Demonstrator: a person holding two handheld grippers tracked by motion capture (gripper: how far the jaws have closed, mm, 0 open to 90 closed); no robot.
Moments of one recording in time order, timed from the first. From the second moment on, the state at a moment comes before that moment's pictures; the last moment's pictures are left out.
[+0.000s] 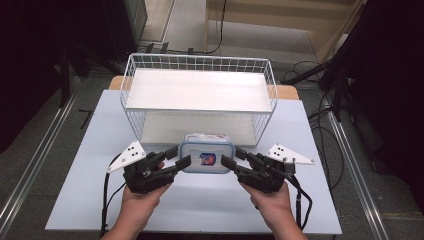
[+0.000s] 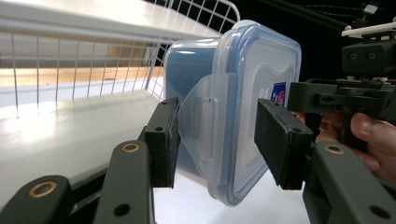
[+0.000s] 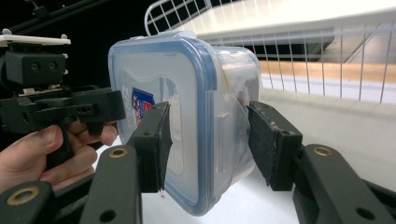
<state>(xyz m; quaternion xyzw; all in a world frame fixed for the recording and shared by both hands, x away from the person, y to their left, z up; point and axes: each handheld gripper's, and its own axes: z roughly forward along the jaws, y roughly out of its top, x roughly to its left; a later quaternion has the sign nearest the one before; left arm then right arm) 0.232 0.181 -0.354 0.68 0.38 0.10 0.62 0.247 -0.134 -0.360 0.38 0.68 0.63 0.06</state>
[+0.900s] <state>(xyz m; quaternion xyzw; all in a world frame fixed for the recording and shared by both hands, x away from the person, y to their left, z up) 0.278 0.187 -0.312 0.67 0.37 0.09 0.64 0.286 -0.128 -0.315 0.37 0.67 0.64 0.08</state>
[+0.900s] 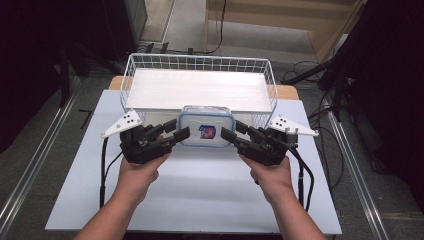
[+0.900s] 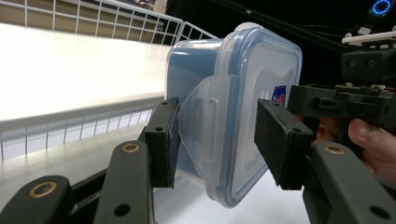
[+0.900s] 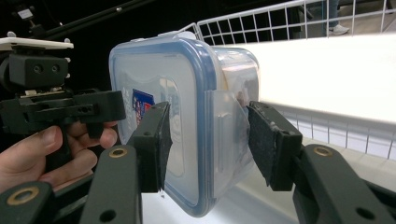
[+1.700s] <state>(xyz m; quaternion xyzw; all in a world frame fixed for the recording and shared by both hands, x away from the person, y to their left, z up) 0.322 0.187 -0.285 0.66 0.40 0.07 0.63 0.330 -0.127 -0.290 0.39 0.66 0.64 0.06</state>
